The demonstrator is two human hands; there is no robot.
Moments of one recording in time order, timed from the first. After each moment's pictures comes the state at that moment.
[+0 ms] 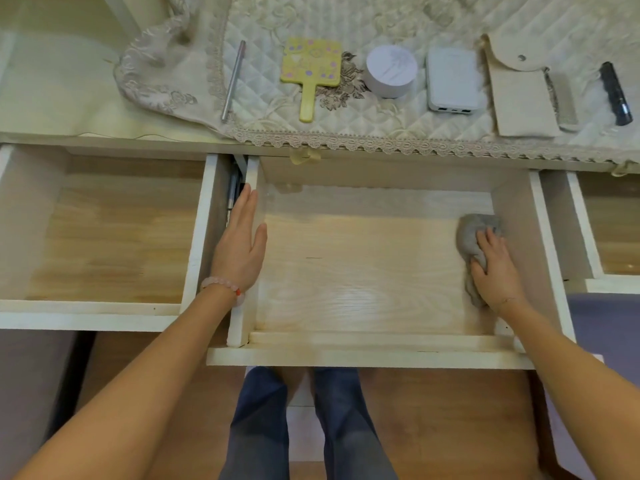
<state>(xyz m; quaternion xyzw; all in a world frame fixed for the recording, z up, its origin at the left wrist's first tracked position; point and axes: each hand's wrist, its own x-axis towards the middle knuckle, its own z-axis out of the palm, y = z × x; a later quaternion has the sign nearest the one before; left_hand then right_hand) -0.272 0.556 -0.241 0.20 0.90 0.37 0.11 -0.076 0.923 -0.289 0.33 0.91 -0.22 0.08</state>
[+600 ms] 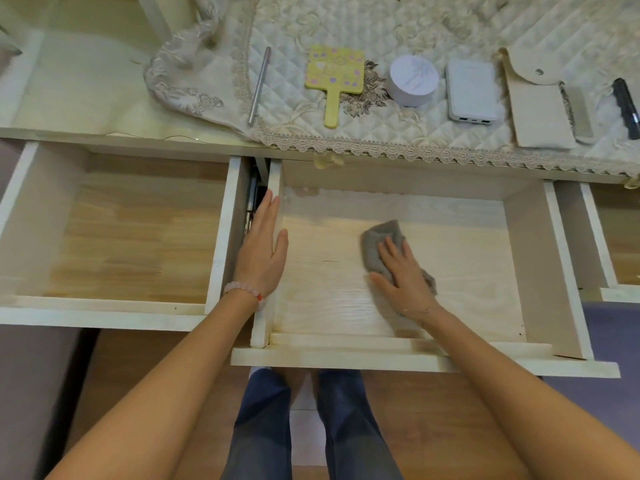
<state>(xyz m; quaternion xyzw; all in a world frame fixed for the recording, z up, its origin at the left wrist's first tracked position) -0.270 0.552 -0.243 0.20 0.88 0.41 0.13 -0.141 0.781 -0.289 0.13 0.95 -0.27 0.12</state>
